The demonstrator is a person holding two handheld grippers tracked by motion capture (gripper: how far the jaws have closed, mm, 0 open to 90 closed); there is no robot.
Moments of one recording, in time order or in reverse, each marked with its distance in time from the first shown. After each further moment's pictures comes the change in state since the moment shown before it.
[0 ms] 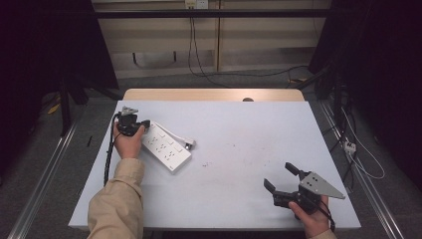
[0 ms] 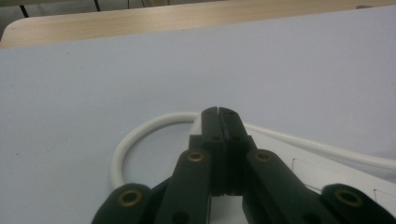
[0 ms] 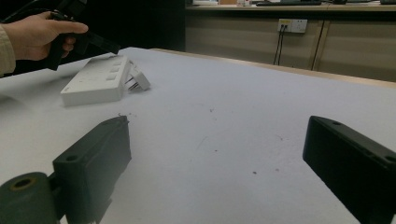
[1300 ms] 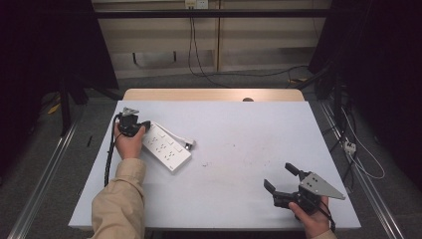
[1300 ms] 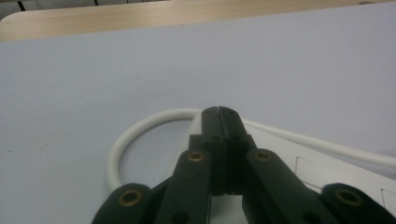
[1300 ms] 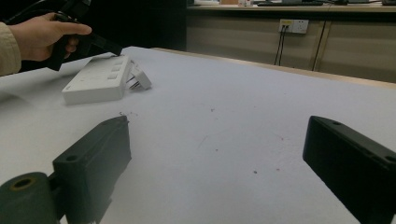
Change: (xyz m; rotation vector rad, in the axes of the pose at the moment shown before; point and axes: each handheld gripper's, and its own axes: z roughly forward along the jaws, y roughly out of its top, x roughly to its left) left arm -0.001 -0.003 0.005 0.004 -0.004 -0.001; right arm 0.000 0.000 -0.001 0.000 0.003 -0.007
